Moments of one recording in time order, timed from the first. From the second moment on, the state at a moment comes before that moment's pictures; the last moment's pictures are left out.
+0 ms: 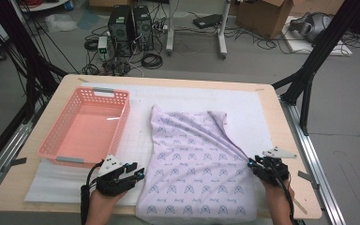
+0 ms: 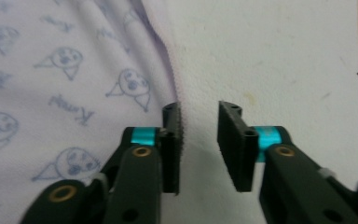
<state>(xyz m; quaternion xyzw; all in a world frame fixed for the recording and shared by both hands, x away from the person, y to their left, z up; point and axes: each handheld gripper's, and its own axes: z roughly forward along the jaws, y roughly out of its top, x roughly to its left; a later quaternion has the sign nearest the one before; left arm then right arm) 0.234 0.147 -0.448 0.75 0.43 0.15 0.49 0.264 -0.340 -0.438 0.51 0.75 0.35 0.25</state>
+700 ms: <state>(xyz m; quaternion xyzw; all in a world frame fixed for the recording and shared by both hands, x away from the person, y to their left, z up) 0.264 0.083 -0.450 0.78 0.43 0.15 0.42 0.249 -0.344 -0.427 0.47 0.74 0.41 0.23</state>
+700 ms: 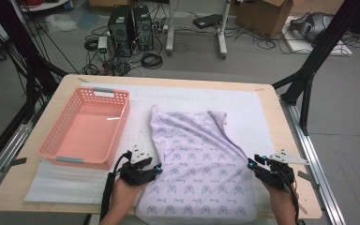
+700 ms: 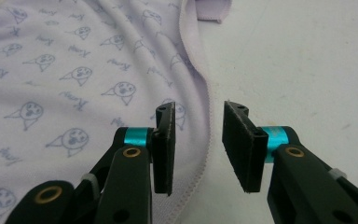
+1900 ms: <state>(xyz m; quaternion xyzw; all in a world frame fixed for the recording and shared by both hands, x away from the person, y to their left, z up) 0.260 0.113 -0.444 0.74 0.48 0.21 0.42 0.249 -0.342 -0.431 0.48 0.75 0.41 0.22</state>
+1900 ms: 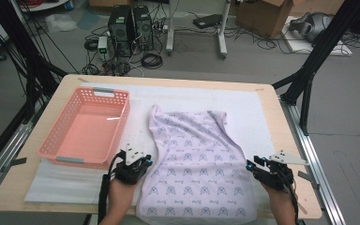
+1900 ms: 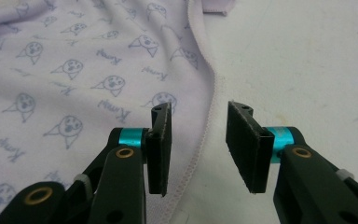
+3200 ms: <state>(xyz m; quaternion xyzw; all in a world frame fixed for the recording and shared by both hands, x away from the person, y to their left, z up) 0.279 0.049 -0.444 0.79 0.42 0.14 0.43 0.254 -0.332 -0.444 0.48 0.78 0.34 0.22</state>
